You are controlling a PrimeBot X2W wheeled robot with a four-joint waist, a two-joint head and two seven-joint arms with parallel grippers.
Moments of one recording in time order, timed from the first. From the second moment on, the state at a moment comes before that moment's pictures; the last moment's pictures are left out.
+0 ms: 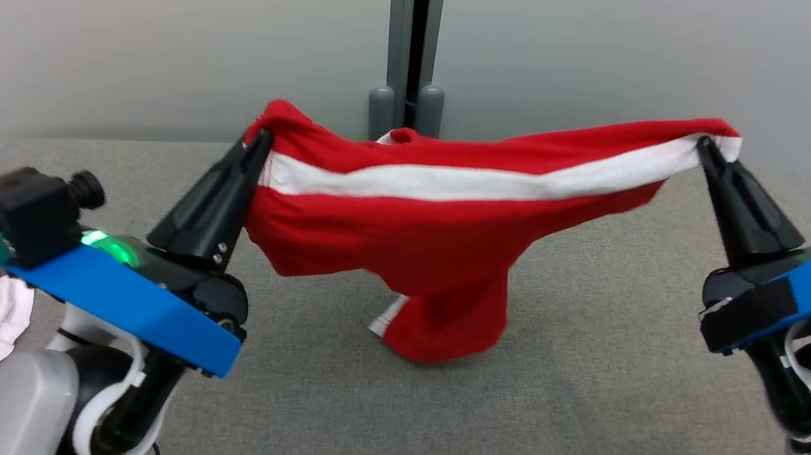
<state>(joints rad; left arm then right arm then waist) -0.24 0.21 -0.26 -0.21 -0.72 -0.08 0.19 -0.51 -0.38 0.26 0.23 0.52 0.13 0.00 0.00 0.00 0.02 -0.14</state>
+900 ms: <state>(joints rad) -0.85 0.28 -0.18 -0.12 -0.78 0.04 0.42 -0.78 -0.20 0.03 0.06 0.34 0.13 0.20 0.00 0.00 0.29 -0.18</state>
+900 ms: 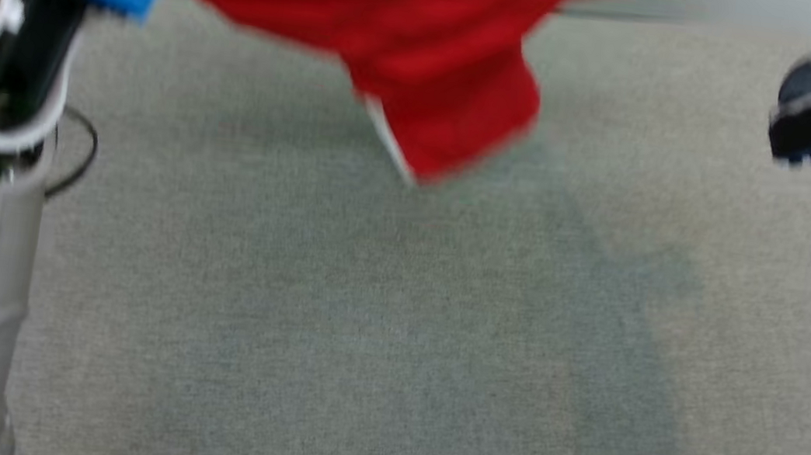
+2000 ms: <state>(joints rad) -0.42 0.23 -0.33 0.12 -0.85 -0.12 0.22 -0.66 -0.12 0.16 0.62 0.33 0.13 -0.25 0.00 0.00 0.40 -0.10</state>
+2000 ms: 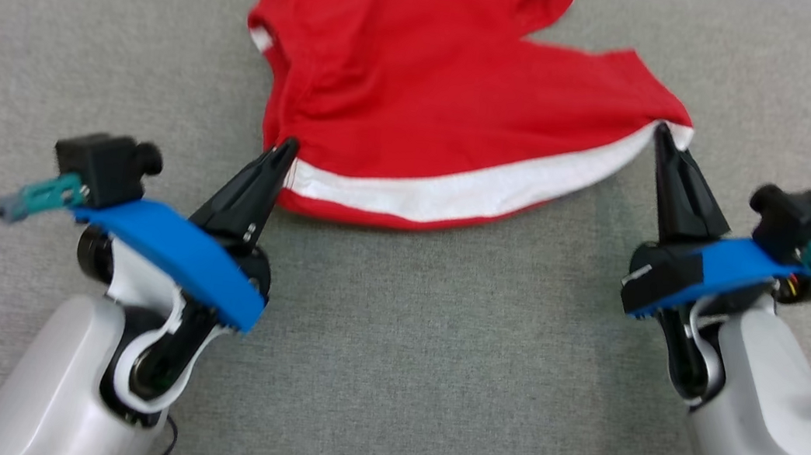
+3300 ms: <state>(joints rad) 0.09 0.11 -0.33 -0.23 -0.99 0.05 0.13 -0.31 -0.16 0.02 0.07 0.26 0.13 0.14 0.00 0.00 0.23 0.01</state>
